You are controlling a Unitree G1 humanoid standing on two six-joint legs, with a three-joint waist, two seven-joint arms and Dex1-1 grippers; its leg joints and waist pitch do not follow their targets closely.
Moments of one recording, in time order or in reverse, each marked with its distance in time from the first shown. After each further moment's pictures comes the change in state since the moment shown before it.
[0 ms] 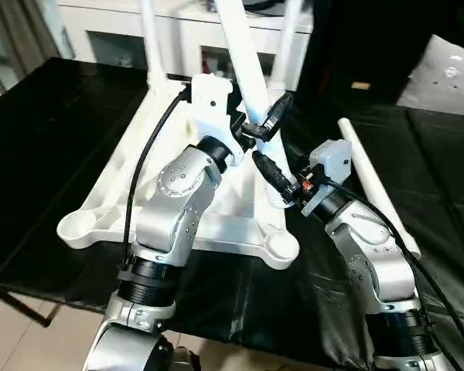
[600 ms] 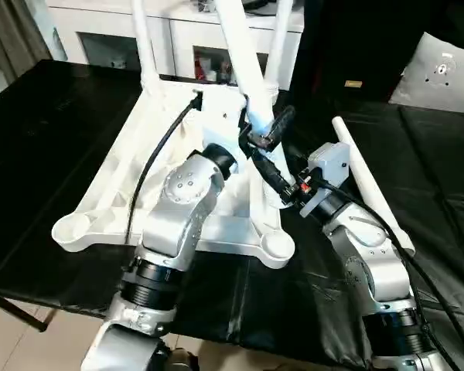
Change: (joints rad) left arm 0.016 -0.015 -0.018 0.046 0.008 -0.029 -0.022; right arm 0.000 0.000 0.010 0.051 -0.005 -0.082 0.000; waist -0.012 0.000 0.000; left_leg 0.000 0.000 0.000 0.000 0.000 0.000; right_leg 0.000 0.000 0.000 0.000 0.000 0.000
